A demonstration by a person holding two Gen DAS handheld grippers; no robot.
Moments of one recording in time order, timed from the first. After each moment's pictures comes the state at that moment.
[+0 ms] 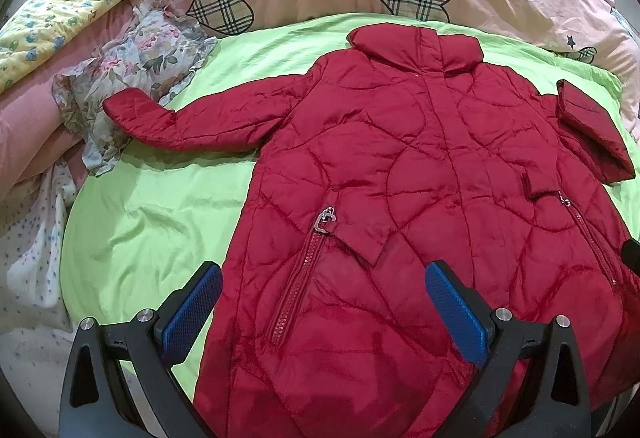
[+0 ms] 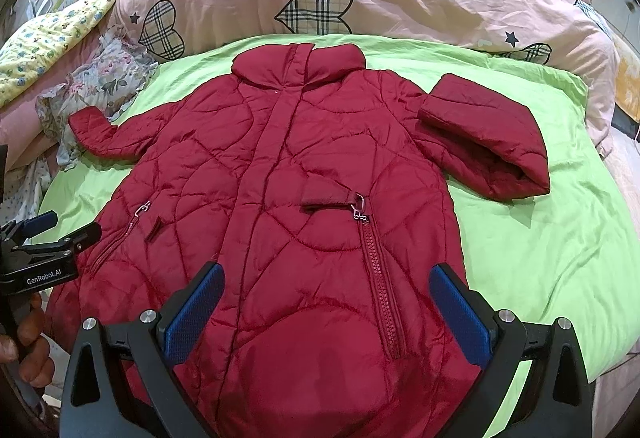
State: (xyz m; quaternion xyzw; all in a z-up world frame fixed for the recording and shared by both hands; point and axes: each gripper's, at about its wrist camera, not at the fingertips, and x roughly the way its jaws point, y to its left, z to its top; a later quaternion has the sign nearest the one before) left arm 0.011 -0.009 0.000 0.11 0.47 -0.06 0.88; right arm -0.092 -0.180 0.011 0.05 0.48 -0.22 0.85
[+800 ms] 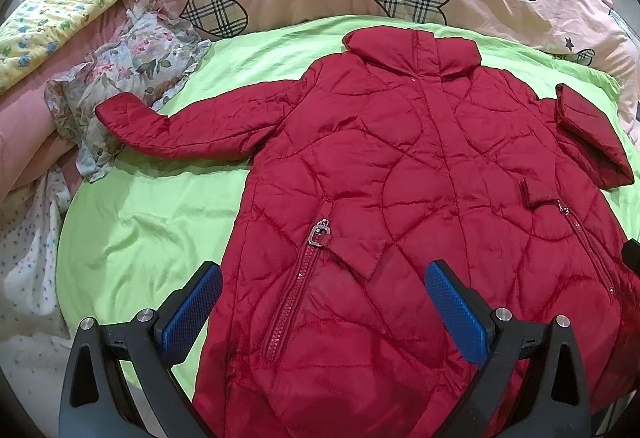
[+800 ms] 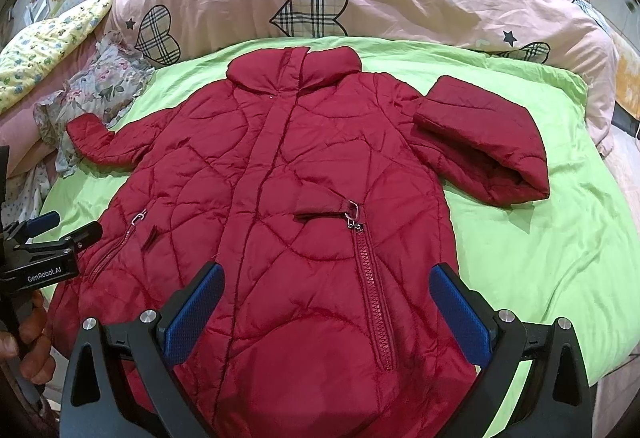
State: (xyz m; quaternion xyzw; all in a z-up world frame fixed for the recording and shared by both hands) left arm 0.021 -0.013 0.000 0.08 0.45 -0.08 0.88; right arm -0.086 -0.193 0.012 0.06 0.48 -0.22 0.85
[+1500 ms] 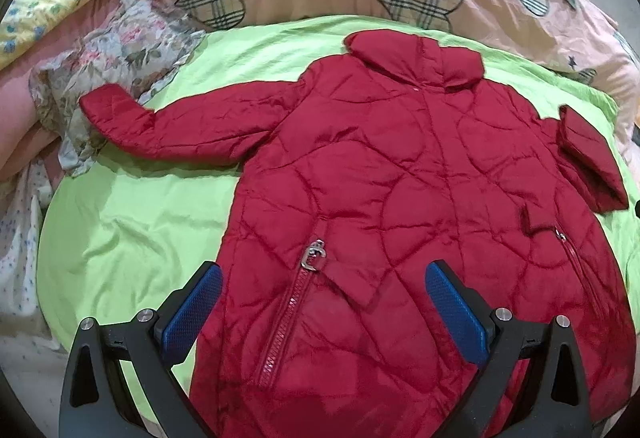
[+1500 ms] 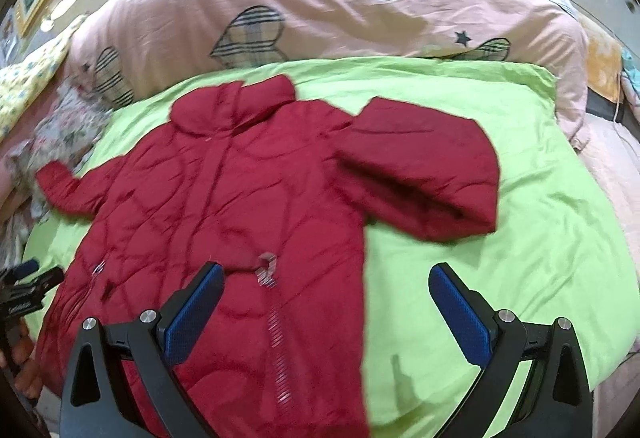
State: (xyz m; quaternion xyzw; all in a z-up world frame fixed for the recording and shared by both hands) left arm 0.059 0.000 -0.008 0.06 0.46 -0.08 0.88; right arm -0.088 -0.288 0.037 0.08 0.44 -0.28 0.85
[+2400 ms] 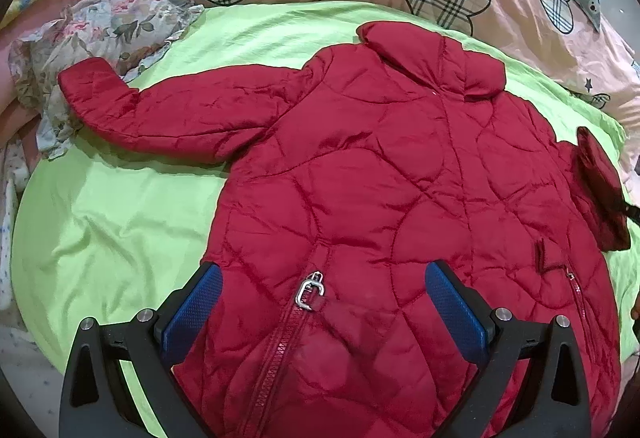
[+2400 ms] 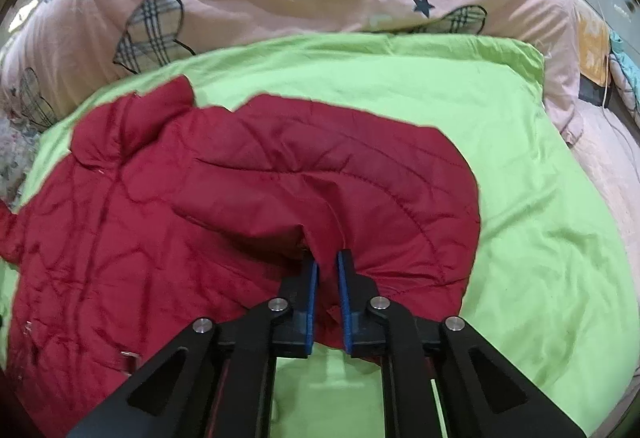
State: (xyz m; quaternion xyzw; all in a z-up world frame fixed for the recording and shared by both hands) left arm 0.112 0.000 -0.033 0.01 0.47 -0.08 0.88; right arm -0.039 -0.401 -0.001 0.09 0.45 -0.32 0.83
